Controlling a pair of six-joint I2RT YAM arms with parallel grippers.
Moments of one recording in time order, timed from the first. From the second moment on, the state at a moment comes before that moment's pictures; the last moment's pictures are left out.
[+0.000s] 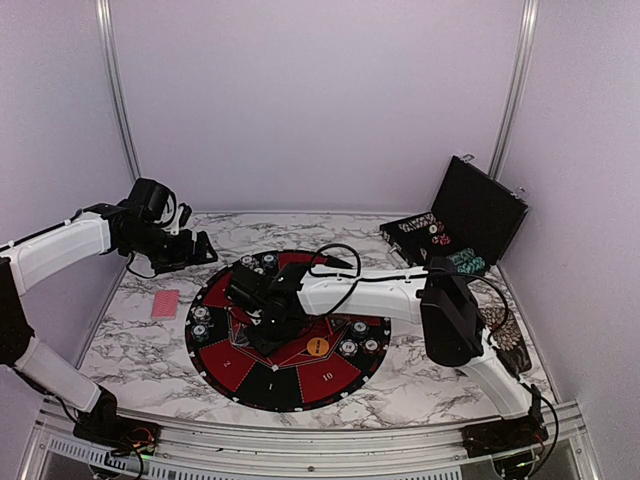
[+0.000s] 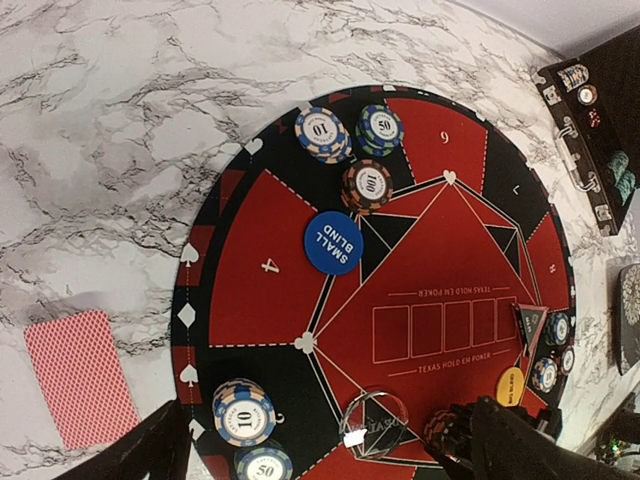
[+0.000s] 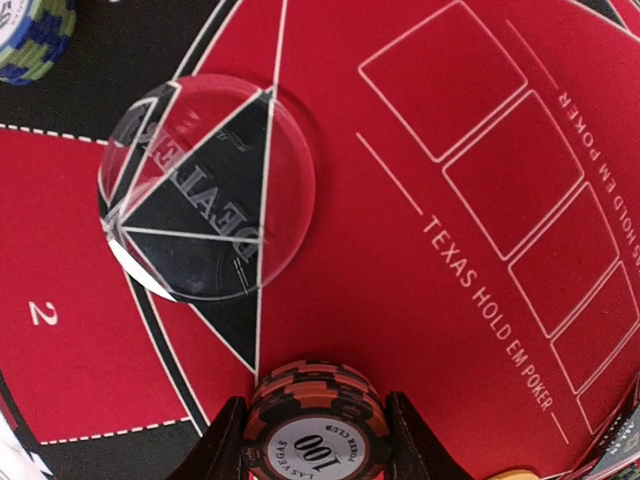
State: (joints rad) left arm -0.30 1.44 1.12 -0.62 0.21 -0.36; right arm 1.16 2.43 2.12 -0.92 0.13 0.39
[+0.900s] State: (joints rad) left arm -0.49 1.44 1.11 -0.66 0.23 -0.35; right arm 1.10 2.03 1.72 -0.75 0.15 0.37
